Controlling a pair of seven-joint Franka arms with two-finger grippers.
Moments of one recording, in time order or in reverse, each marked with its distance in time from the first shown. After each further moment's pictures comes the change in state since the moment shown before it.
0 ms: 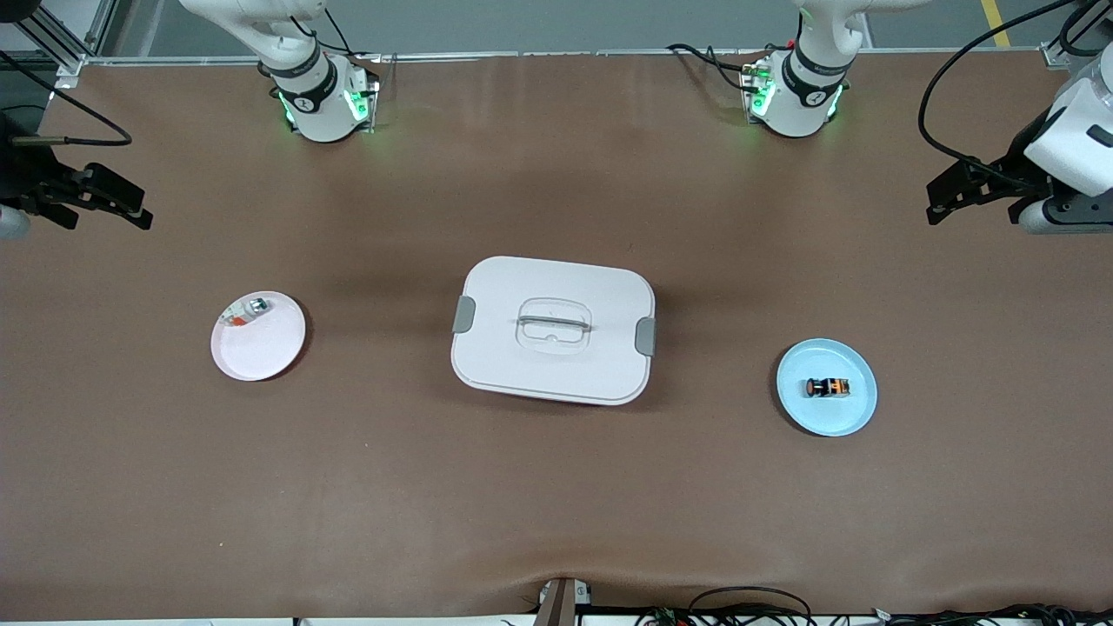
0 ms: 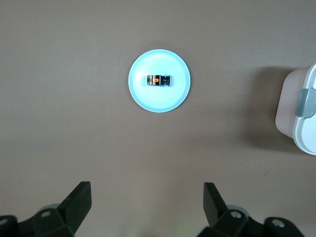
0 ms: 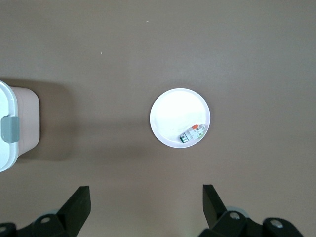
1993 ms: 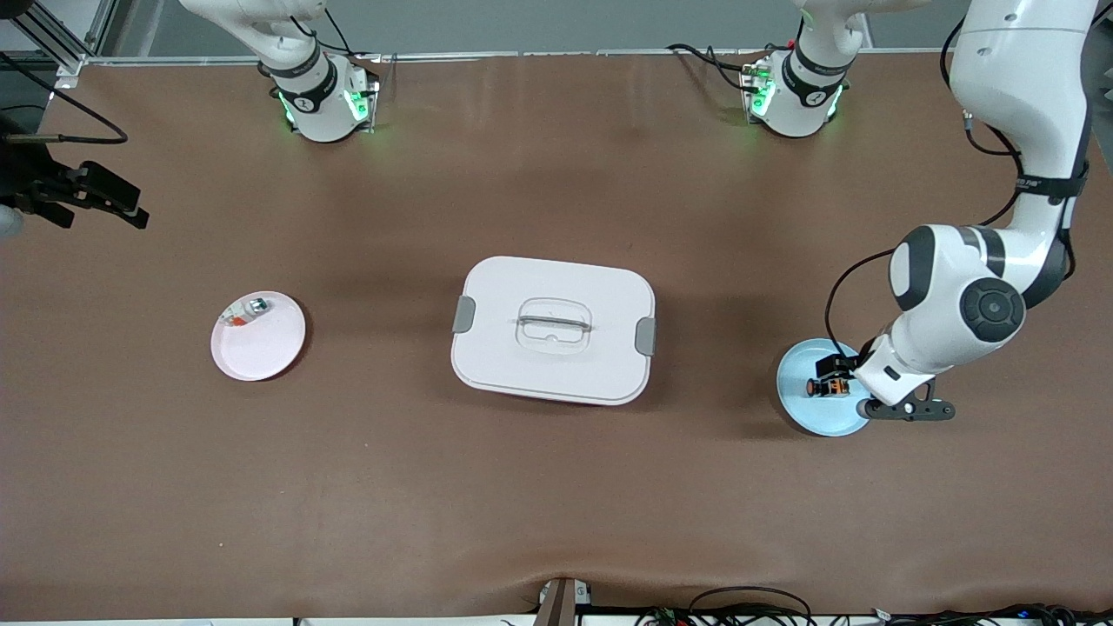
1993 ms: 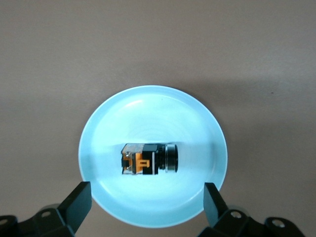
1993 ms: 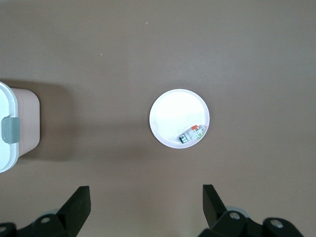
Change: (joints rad) left arm 0.017 0.524 0.003 -0.234 0.057 0.769 0.008; right arm 0.000 -0.002 -0.002 0.004 0.000 -0.002 0.000
